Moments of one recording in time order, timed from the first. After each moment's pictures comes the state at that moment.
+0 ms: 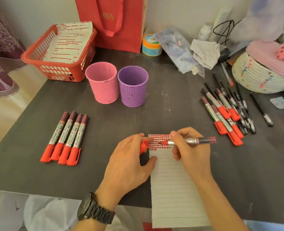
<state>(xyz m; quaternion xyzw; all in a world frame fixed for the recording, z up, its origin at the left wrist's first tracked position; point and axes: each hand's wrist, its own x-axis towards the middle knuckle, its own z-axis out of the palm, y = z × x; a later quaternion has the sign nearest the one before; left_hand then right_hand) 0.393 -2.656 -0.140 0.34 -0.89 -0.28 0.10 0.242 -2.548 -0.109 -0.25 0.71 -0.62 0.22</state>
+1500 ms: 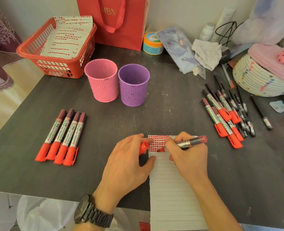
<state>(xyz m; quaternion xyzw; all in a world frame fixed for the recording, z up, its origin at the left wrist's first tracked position) 0.392 -2.654 -0.132 0.34 -0.89 -0.29 0.10 0.247 -2.556 -0.117 -0.28 0.80 -0.52 0.14</state>
